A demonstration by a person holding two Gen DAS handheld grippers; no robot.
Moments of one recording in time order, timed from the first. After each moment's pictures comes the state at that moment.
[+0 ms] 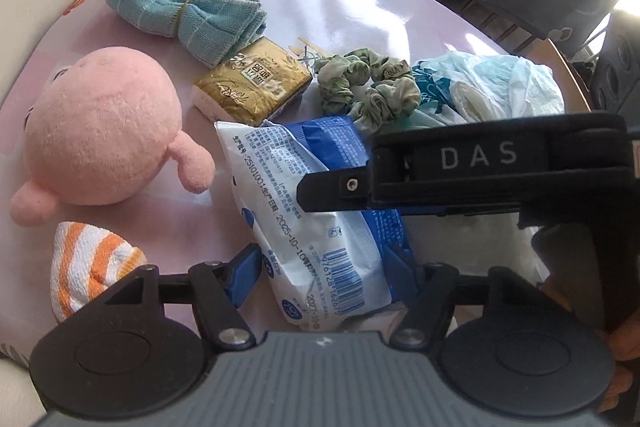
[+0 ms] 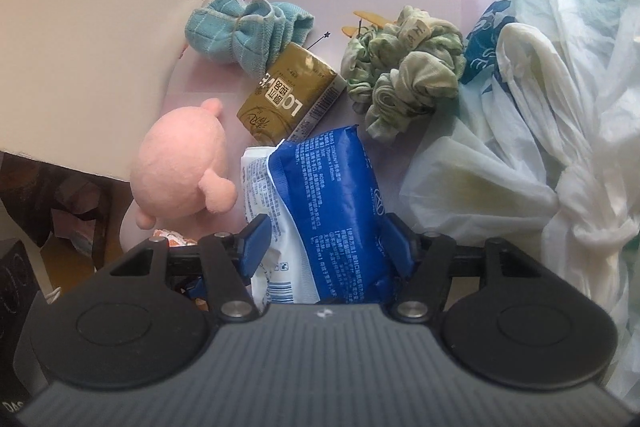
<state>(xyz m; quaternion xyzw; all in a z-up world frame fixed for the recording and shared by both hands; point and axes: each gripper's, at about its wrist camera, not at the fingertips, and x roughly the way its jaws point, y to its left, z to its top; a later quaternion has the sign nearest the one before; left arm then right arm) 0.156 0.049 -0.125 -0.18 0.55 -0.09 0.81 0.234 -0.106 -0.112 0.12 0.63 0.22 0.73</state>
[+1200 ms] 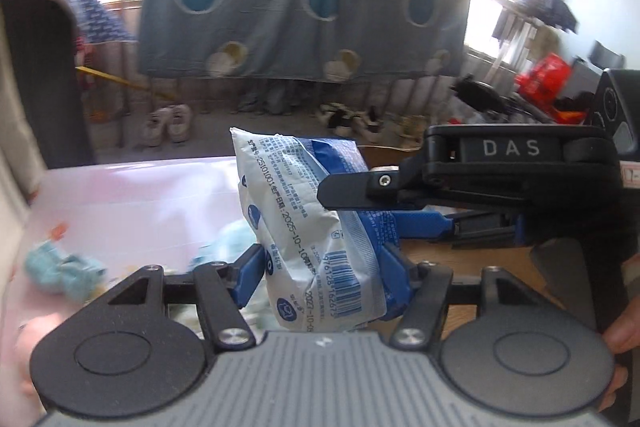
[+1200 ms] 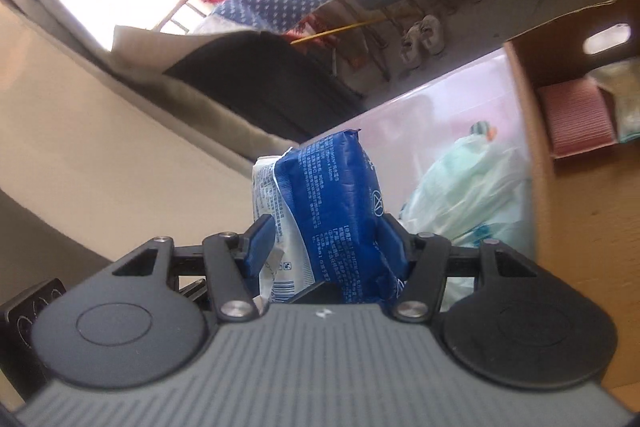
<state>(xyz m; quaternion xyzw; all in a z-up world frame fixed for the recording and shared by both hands) 0.135 -0.156 0.079 -0.02 0.37 -0.21 0.91 0.166 -0.340 0.092 0.31 0.41 0.22 0.83</state>
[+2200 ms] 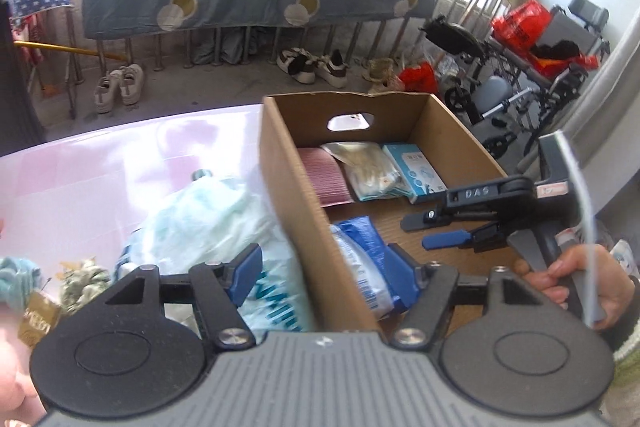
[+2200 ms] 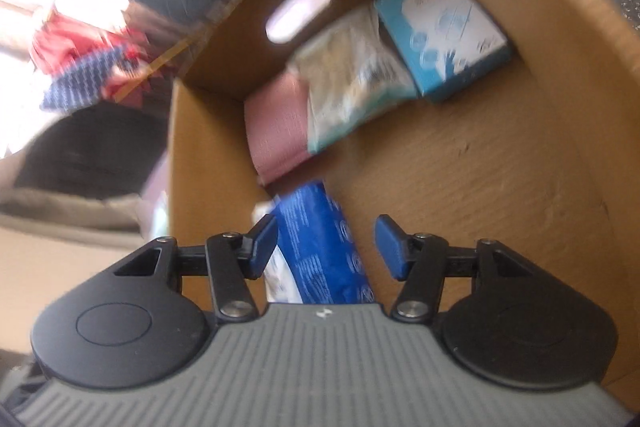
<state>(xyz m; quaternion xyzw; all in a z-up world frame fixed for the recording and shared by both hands) 0.181 -0.201 0.035 -0.01 0.43 -0.24 0.87 0.214 -0.527 -0.084 0.37 0.52 0.03 0.77</state>
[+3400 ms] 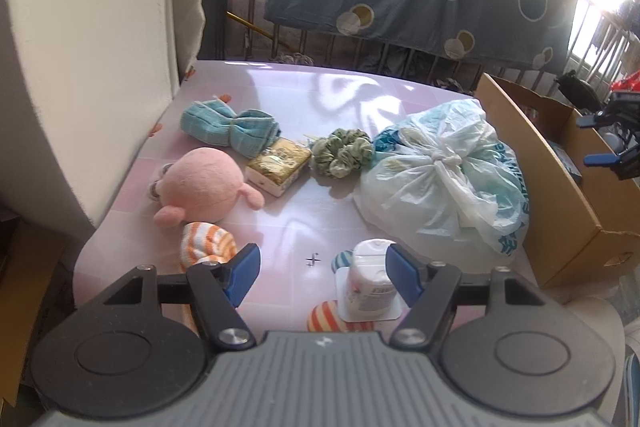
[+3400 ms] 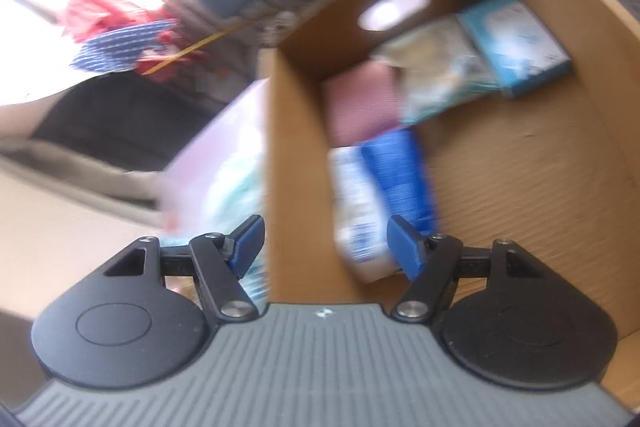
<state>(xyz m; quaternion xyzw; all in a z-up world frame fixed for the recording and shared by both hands) 0.020 0.022 -0.018 -0.06 0.40 -0.04 0.92 0.182 -0.444 -0.009 0.33 0.47 0.08 0.81</state>
